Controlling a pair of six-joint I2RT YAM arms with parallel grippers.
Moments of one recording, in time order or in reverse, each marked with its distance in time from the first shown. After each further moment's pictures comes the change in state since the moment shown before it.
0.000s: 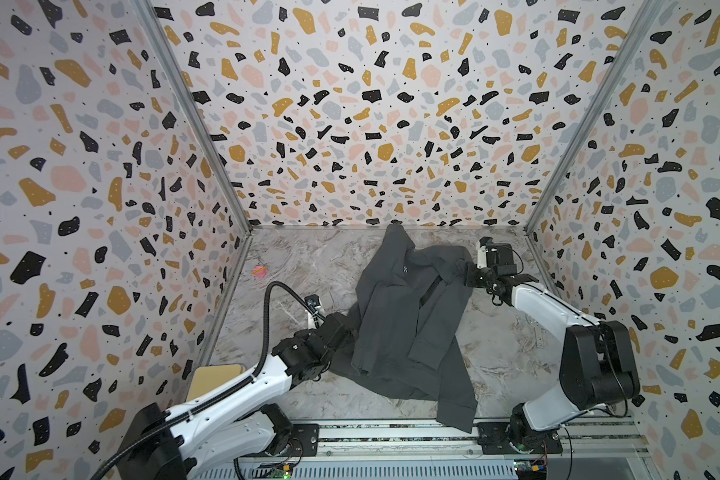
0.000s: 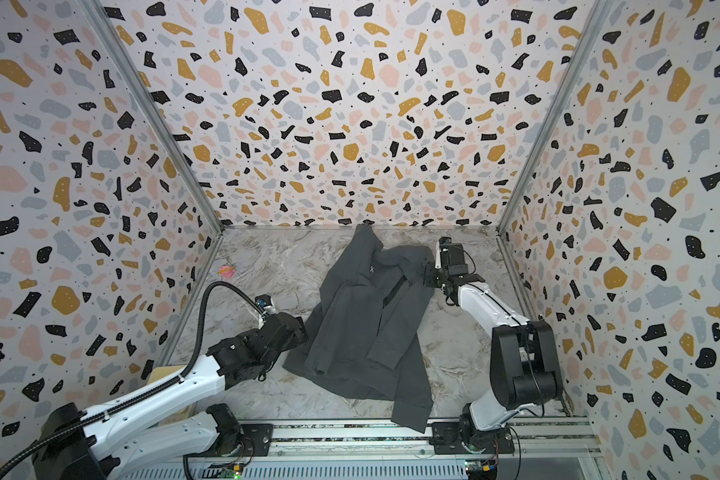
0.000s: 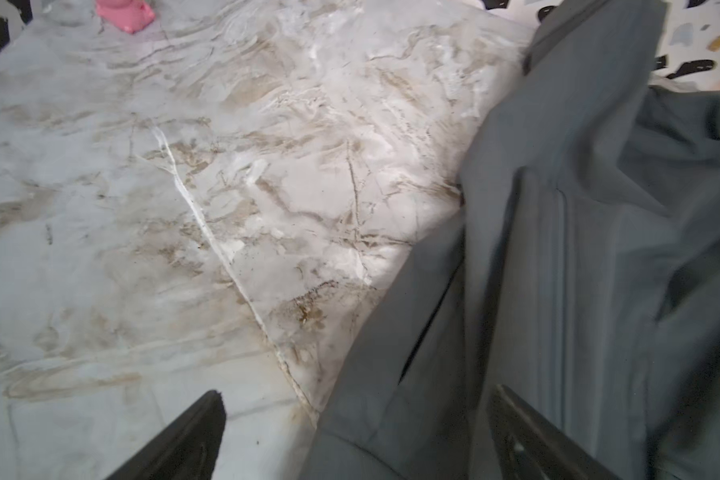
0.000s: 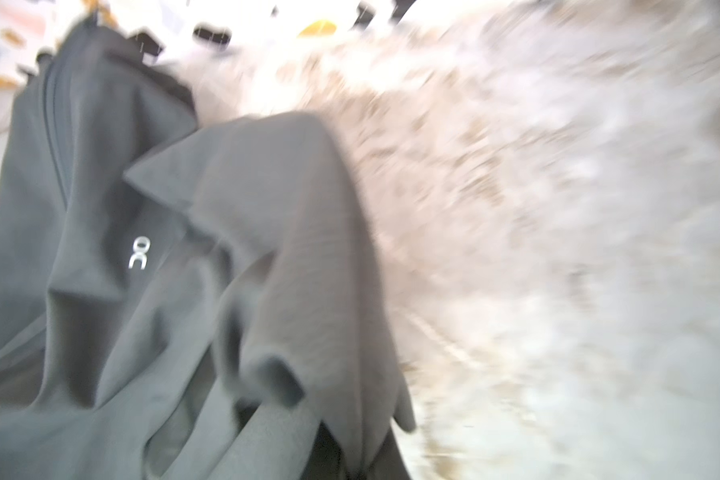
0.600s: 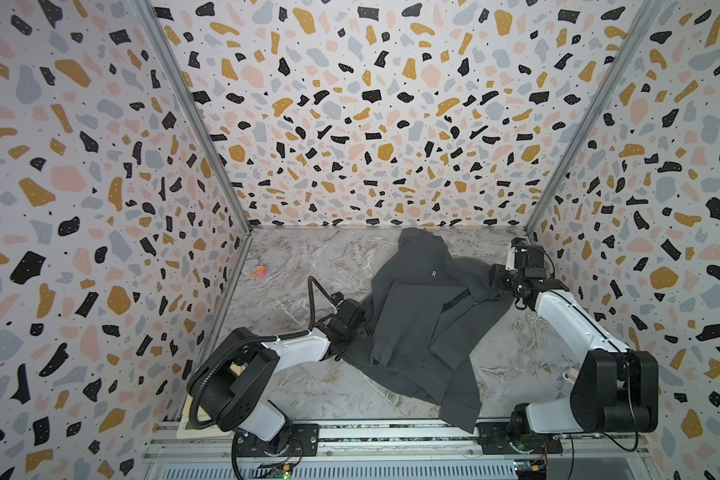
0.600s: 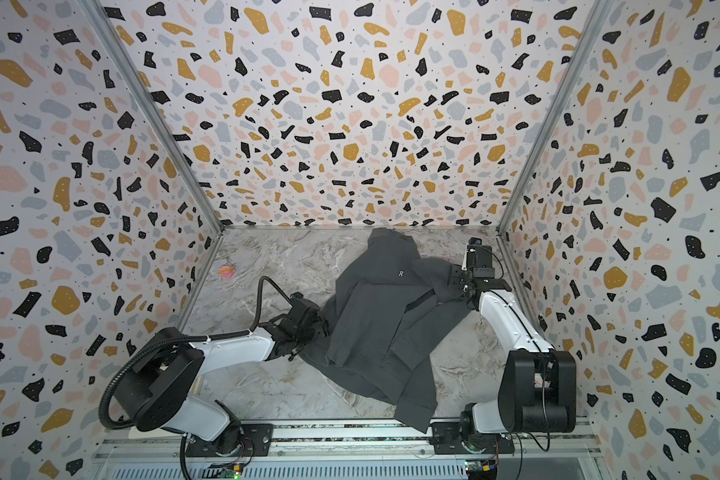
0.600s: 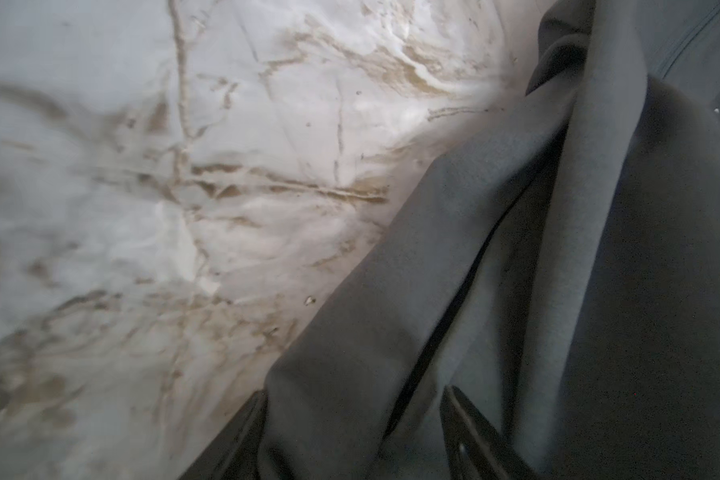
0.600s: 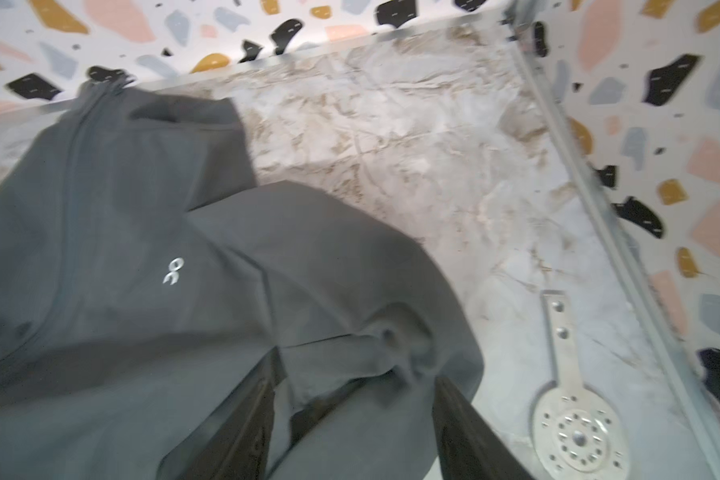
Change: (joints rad) left arm 0.077 0.490 0.005 0.496 0.365 -0.015; right arm -0.108 -0.115 -0.031 -0.109 -0.051 -0.001
